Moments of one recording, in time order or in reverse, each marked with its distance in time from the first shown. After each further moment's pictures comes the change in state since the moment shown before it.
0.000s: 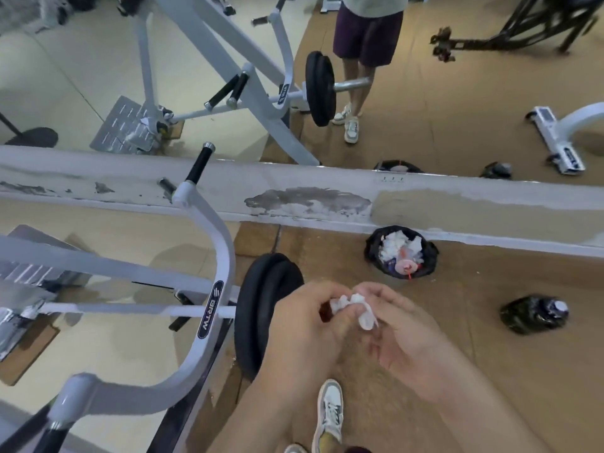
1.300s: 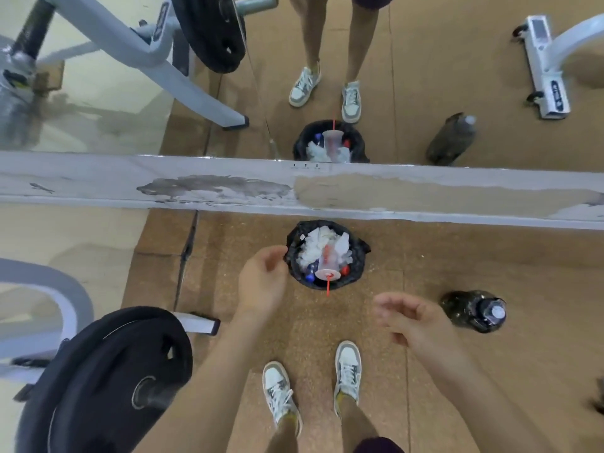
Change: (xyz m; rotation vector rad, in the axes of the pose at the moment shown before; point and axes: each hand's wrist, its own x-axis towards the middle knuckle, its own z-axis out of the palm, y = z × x) left_hand 0.375 -0.021 0.329 0.059 0.008 -0.495; right_hand 0.212 -0.224 -0.367 -0.505 0.384 0.064
